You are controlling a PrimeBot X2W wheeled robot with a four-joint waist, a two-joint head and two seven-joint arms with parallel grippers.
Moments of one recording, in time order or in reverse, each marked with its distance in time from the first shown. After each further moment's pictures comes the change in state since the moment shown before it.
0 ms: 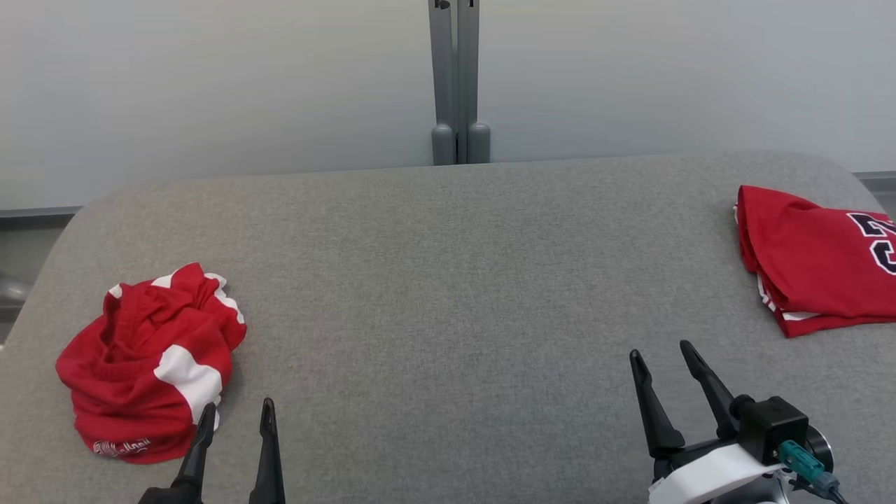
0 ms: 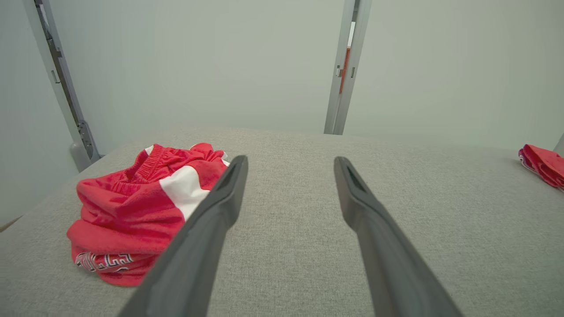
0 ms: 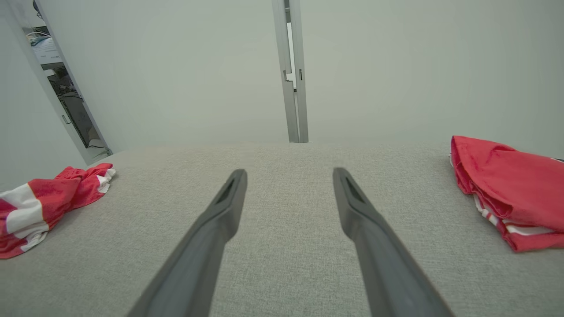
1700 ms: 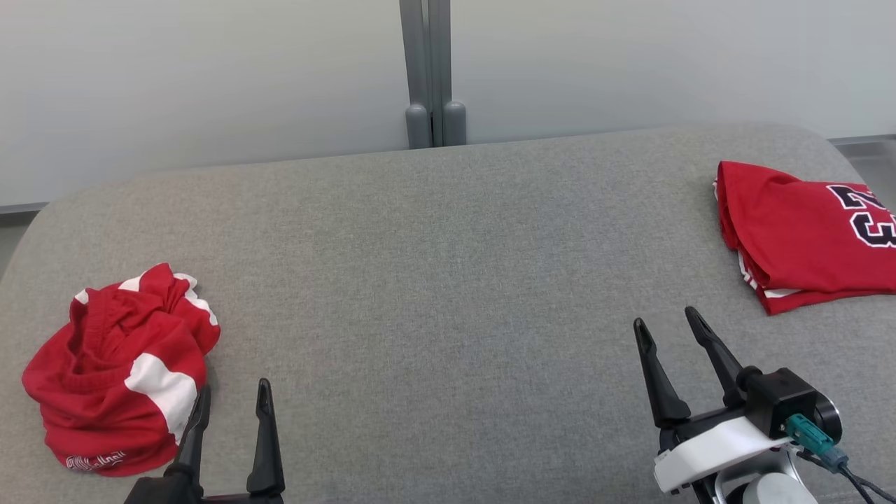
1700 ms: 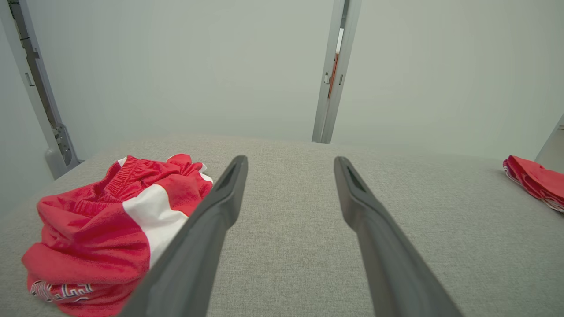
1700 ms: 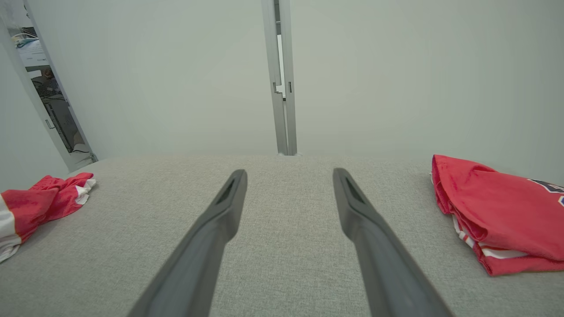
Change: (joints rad) left arm -0.020 0.000 -0.019 -0.049 -0.035 0.032 0.000; right arm -0.067 -0.028 0.002 -0.014 -0.011 0.000 0.000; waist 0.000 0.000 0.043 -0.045
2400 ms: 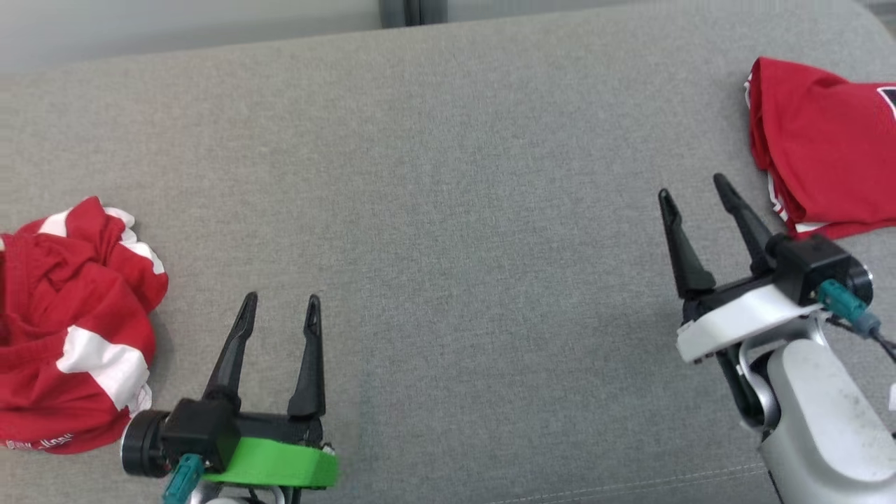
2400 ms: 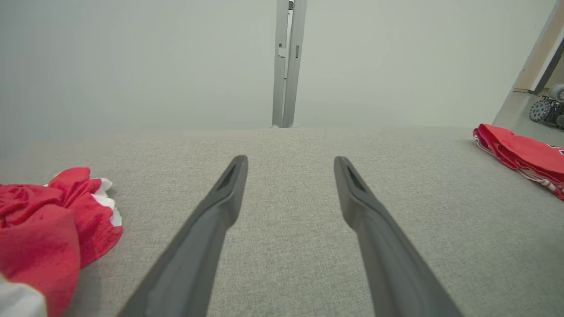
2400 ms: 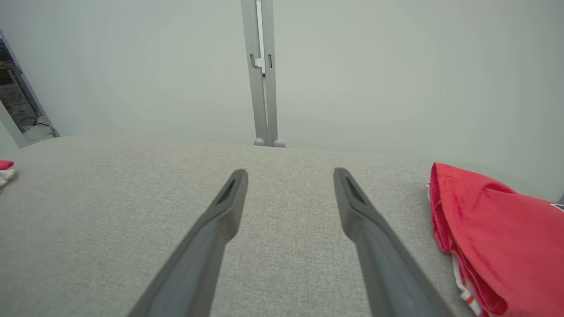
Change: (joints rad) left arm -0.193 0.002 -0.110 -0.009 0.056 -0.008 0.000; right arm -0.345 -0.138 0.045 0.156 0.087 0.000 0.001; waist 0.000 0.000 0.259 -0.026
